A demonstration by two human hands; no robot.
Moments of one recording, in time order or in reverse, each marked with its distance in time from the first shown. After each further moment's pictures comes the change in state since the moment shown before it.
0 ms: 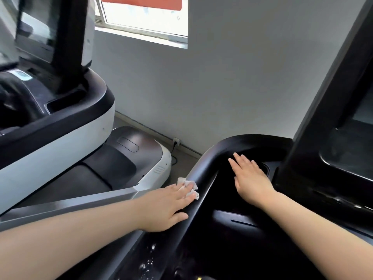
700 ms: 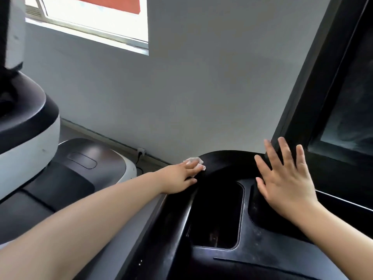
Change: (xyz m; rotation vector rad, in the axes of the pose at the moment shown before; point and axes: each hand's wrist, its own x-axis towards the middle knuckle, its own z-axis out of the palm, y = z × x) left_hand 0.179 -0.065 -0.045 -0.191 0.193 0.136; right_hand -0.027 0.078 -0.060 -0.425 0.403 0.198
